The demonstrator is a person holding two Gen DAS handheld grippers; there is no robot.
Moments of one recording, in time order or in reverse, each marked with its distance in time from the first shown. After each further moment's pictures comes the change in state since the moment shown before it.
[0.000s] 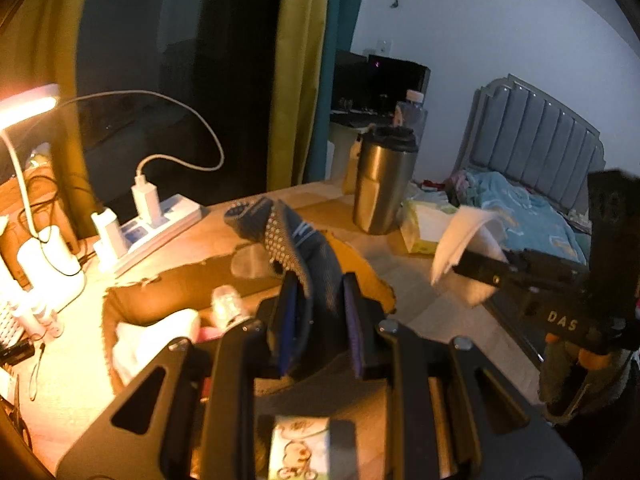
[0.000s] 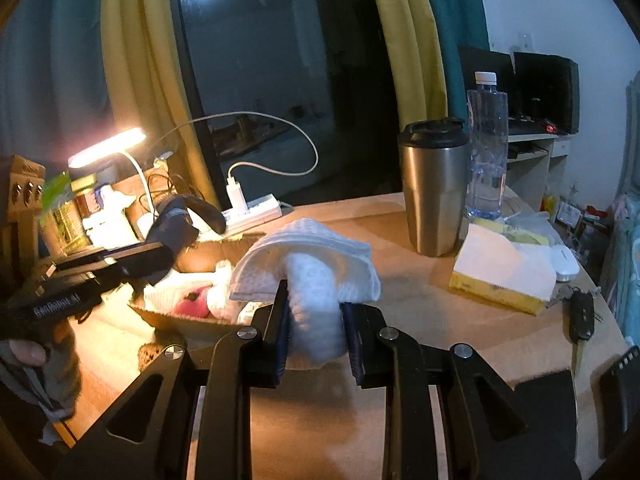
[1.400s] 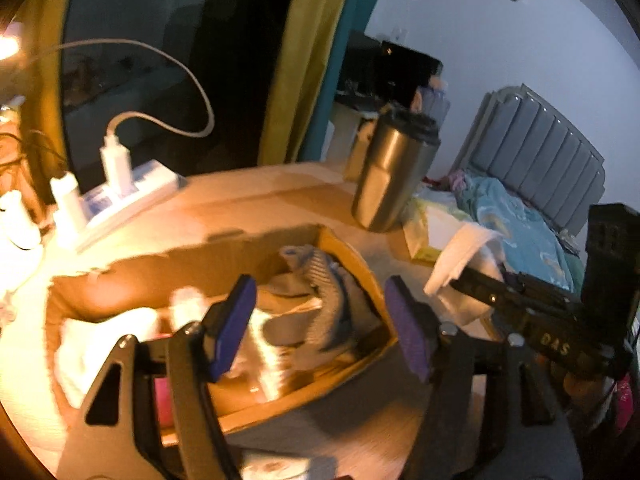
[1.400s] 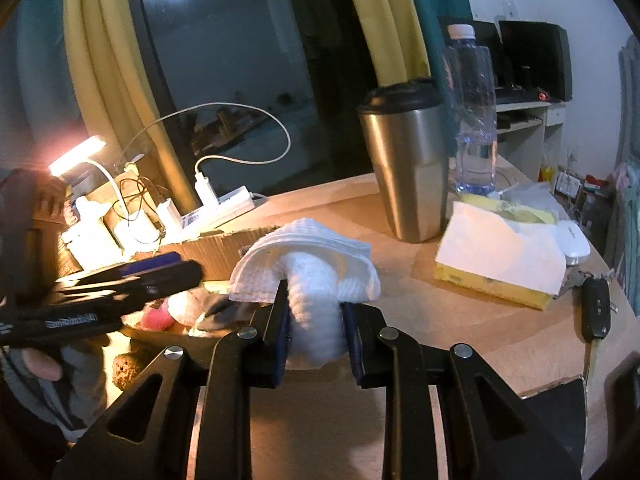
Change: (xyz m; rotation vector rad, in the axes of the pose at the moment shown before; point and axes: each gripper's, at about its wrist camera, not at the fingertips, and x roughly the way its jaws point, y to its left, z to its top) left arm 0.047 0.017 0.010 -0.124 0.063 -0.041; right arm 0.037 -0.046 0.002 0.093 0.057 0.002
